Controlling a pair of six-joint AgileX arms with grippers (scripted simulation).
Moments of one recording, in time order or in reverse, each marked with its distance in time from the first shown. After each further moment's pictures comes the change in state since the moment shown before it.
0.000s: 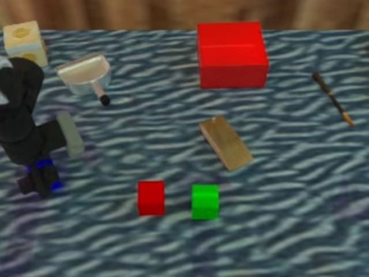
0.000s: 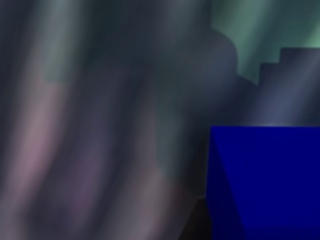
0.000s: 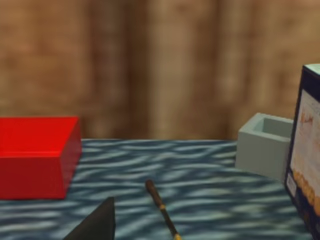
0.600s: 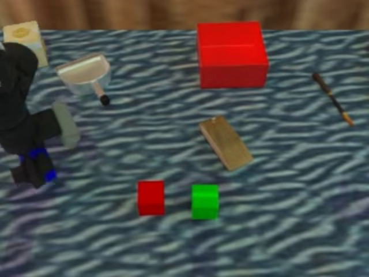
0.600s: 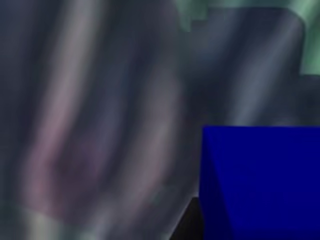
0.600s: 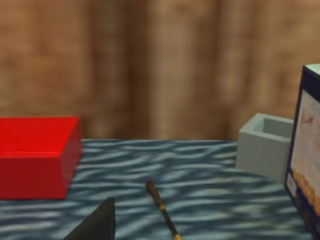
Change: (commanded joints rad) left arm 0.009 -0.065 0.059 -0.125 0.004 -0.005; right arm 0.000 0.000 0.000 0.000 0.000 0.000
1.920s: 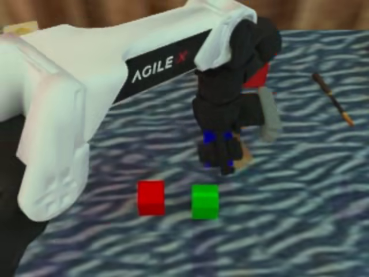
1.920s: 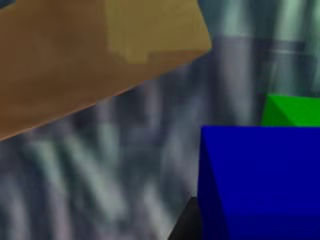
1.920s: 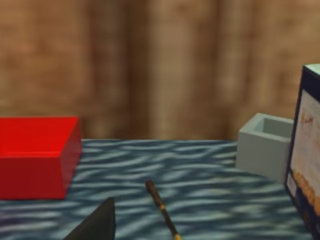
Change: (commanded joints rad) left arm -0.714 0.354 0.819 -0.459 0.003 -0.307; right arm 0.000 0.000 0.000 0.000 0.000 0.000
